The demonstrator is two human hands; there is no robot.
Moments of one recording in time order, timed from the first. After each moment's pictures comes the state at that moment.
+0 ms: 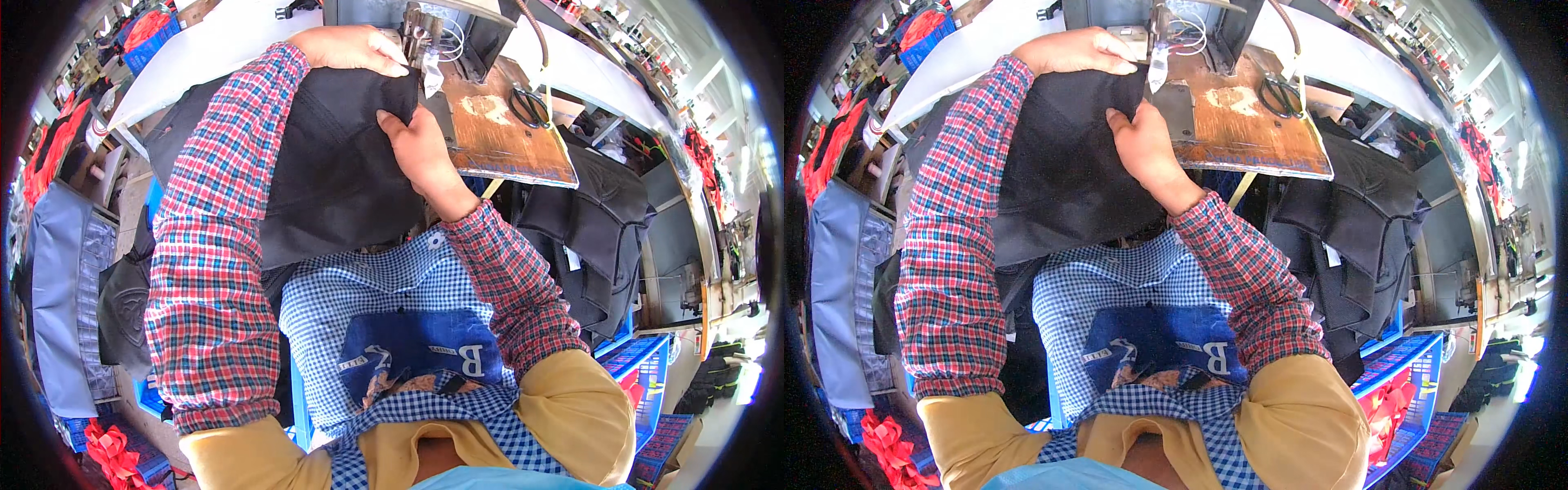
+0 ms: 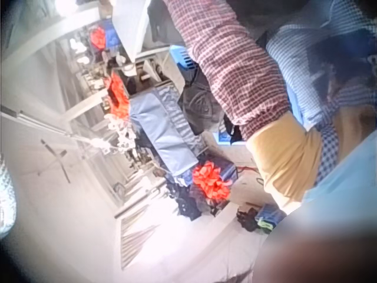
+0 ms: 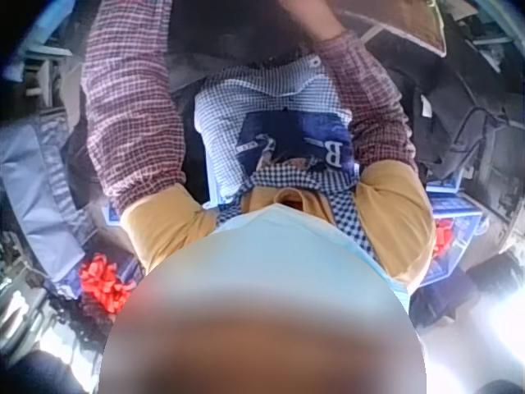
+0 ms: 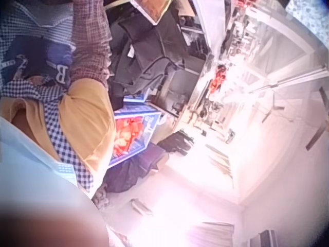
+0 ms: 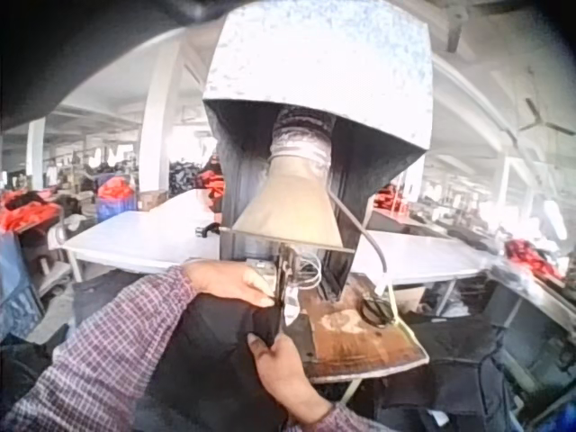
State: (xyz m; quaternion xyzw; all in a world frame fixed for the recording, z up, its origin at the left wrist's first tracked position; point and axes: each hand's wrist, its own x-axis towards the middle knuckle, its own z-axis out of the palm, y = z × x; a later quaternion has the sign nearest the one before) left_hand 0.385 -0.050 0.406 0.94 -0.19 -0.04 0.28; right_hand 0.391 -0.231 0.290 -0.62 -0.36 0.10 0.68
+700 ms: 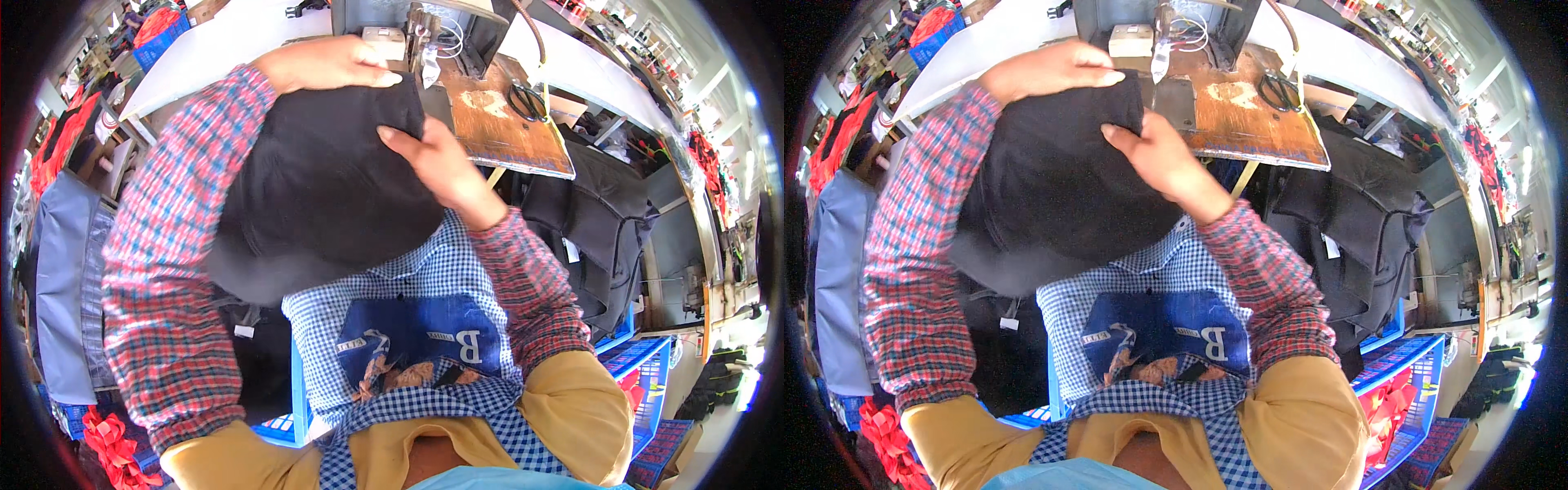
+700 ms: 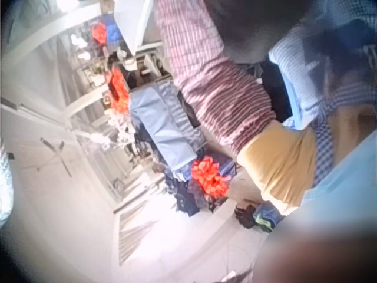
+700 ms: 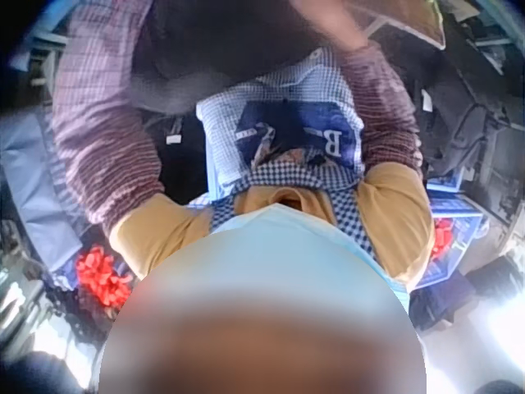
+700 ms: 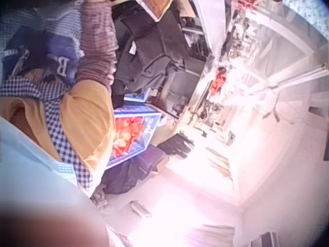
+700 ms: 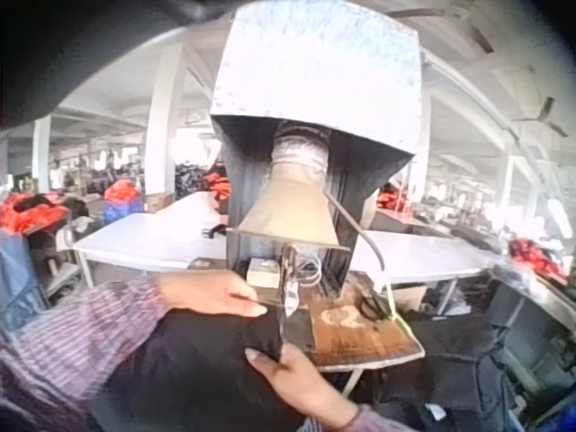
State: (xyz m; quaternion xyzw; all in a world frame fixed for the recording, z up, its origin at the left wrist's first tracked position) left_hand 0.313 -0.087 0.419 0.96 -0.08 0.00 0.27; right_hand 0.351 -0.288 0.327 -0.56 -0.43 0.26 0.66
